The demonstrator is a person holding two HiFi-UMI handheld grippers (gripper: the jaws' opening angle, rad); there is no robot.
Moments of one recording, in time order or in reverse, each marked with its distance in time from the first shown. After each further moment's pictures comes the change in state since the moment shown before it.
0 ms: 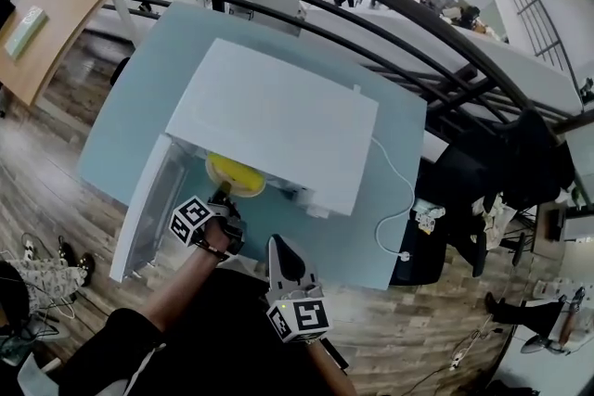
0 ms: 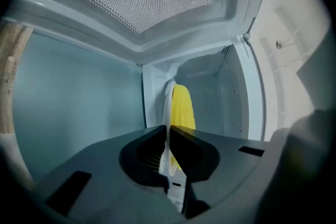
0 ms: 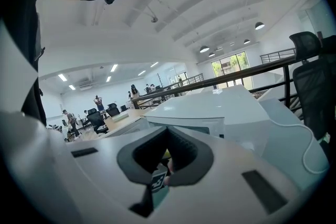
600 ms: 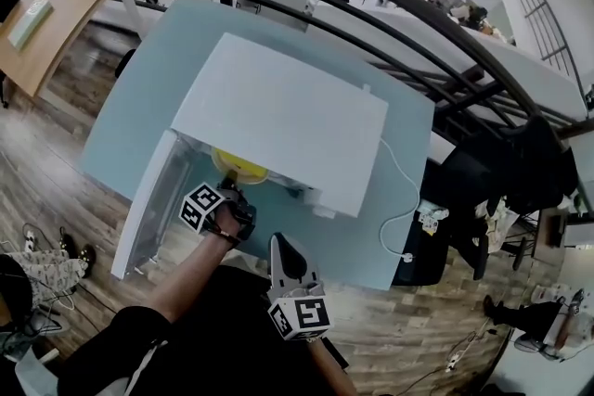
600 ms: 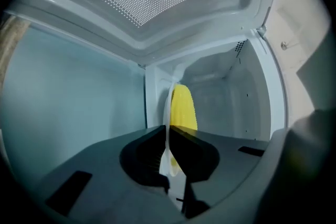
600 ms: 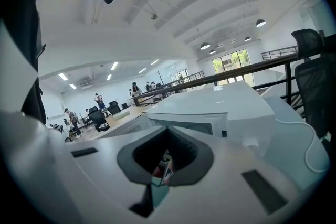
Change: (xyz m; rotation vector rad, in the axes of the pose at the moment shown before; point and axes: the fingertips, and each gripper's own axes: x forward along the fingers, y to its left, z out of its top) left arm 0.030 0.009 0.009 -0.016 -0.069 0.059; right arm 0.008 -0.001 -0.009 0.004 0.025 0.007
